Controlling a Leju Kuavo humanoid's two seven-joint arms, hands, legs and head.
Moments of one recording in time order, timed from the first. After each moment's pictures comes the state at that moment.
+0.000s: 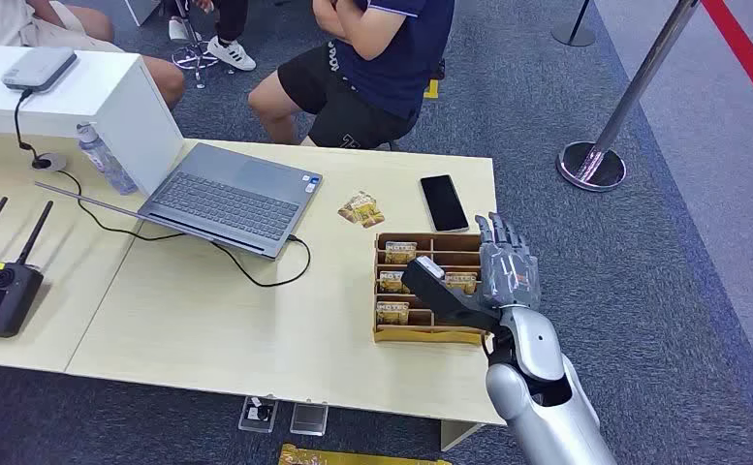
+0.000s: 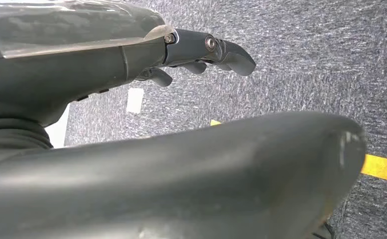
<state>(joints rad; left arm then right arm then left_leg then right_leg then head) -0.10 -0.11 1.28 -0.22 -1.19 0.21 0.03 -0.36 0.03 0.47 -1.31 1.05 0.00 0.42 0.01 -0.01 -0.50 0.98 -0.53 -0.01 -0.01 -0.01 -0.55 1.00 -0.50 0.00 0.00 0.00</state>
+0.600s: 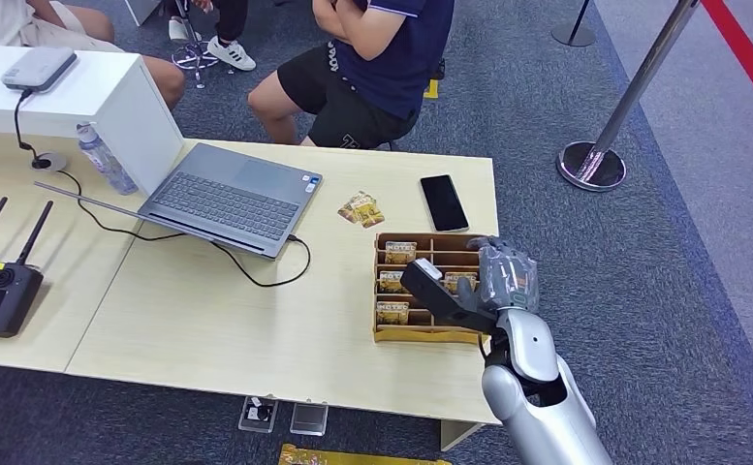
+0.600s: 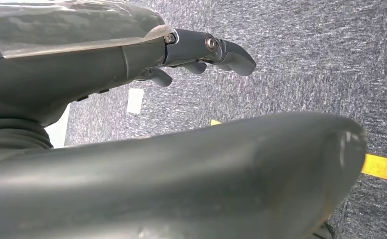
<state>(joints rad) -0.10 -0.11 1.28 -0.22 -1.19 0.21 0.03 -0.36 0.04 0.47 -1.28 1.07 -0.01 0.44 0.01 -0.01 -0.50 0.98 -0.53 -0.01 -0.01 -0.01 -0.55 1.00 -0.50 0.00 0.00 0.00</state>
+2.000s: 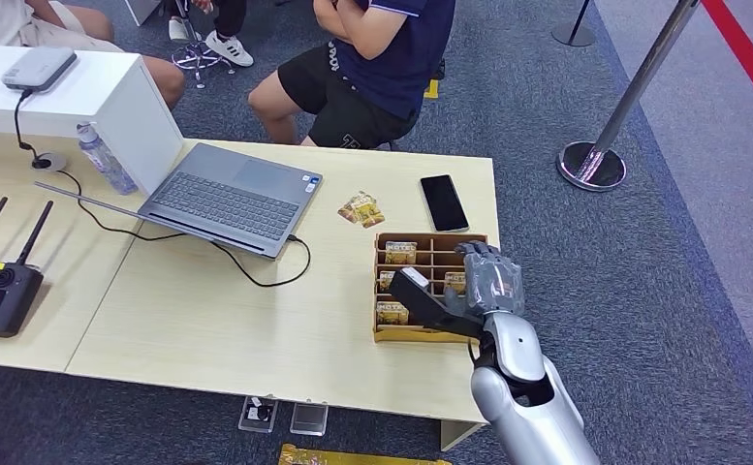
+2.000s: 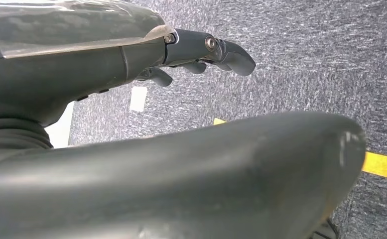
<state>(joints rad) -0.10 -0.11 1.28 -0.22 -1.19 0.22 0.05 -0.36 0.07 0.48 -1.22 1.09 0.01 0.42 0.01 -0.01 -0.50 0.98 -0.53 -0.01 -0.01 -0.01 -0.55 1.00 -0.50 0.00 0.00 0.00</state>
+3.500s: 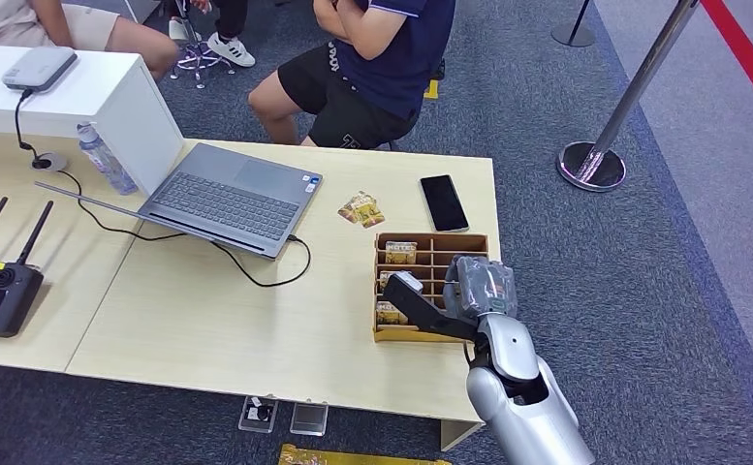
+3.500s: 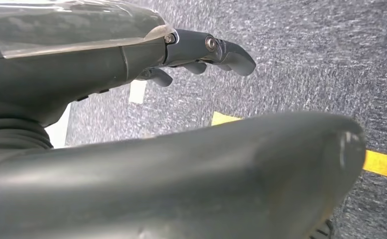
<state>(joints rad) -0.10 -0.11 1.29 -0.22 -1.16 0.20 0.04 -0.37 0.08 0.50 -1.18 1.07 0.01 0.41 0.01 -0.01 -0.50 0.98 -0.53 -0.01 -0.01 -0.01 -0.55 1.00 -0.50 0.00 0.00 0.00</state>
